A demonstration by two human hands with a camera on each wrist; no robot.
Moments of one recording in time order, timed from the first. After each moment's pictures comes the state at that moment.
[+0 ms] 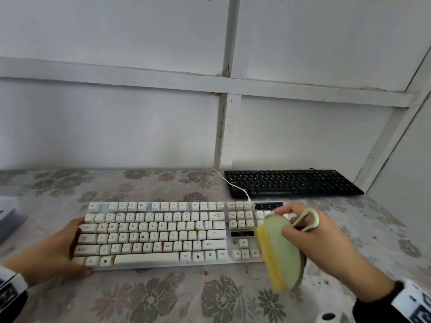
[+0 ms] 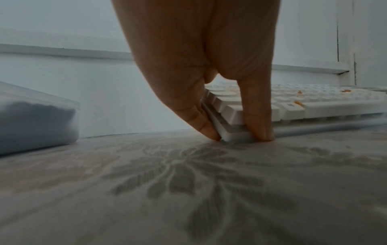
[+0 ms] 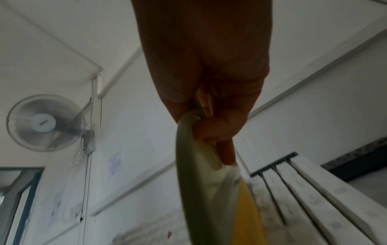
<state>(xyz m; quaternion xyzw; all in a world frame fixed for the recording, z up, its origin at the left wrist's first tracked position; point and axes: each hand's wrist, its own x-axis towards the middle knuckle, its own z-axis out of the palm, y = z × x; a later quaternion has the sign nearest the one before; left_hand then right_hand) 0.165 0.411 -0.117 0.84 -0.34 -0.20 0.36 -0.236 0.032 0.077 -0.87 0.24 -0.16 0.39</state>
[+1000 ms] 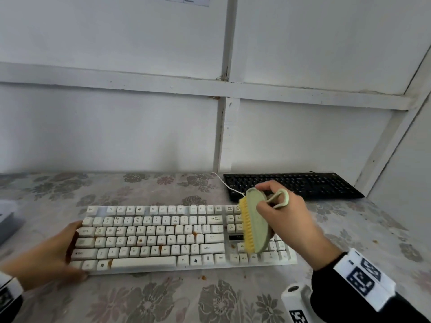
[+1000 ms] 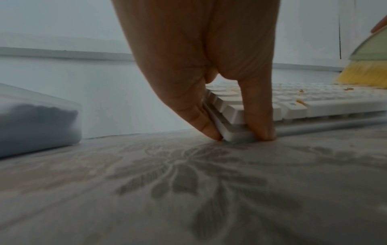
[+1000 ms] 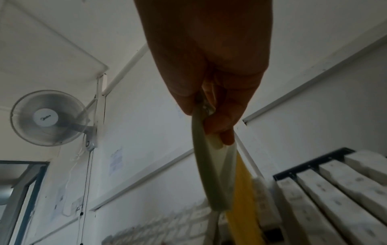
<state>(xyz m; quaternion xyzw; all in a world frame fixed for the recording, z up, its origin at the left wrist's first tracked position) 0.106 0.392 -0.061 0.85 -0.34 -0.15 0.38 -0.188 0.036 0.082 -0.86 0.25 -0.23 0.38</state>
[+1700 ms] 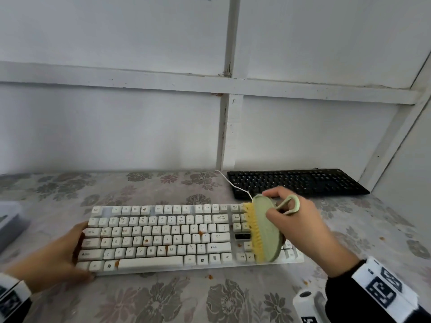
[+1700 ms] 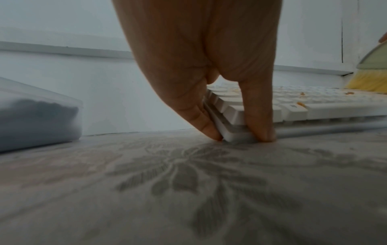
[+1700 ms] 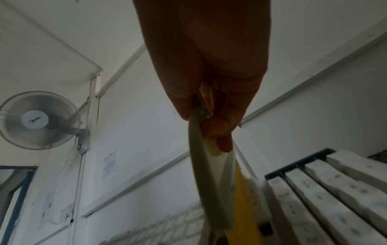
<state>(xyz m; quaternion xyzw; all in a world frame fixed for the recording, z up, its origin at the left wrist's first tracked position) 0.111 0.398 -0.066 0.85 -0.35 -0.15 0.36 -0.194 0.035 0.077 -0.86 0.26 -0.20 0.39</state>
